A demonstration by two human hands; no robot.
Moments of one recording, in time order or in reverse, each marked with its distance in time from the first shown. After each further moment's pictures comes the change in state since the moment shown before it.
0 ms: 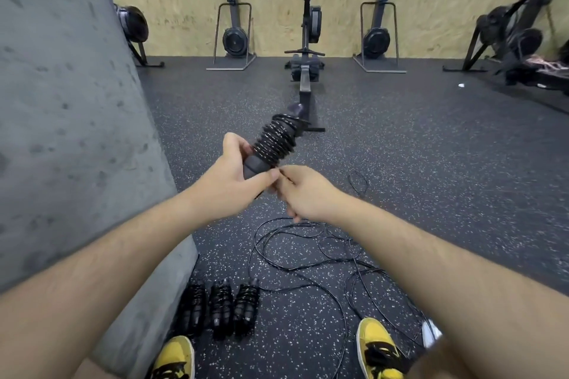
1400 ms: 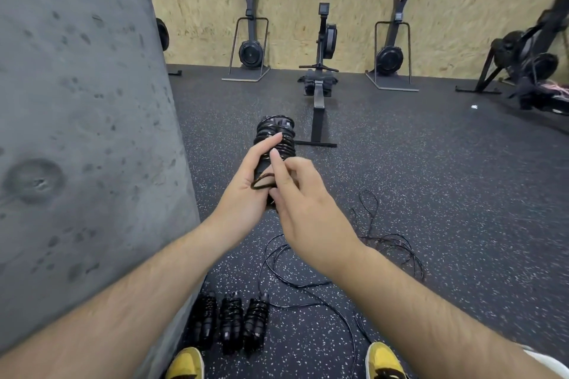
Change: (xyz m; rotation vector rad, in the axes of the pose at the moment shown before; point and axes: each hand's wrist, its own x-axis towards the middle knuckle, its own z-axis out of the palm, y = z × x) left_hand -0.011 0.021 -0.017 -0.558 0.114 0.013; right_hand -0.021 -0.051 0.027 -0.508 0.538 -0.684
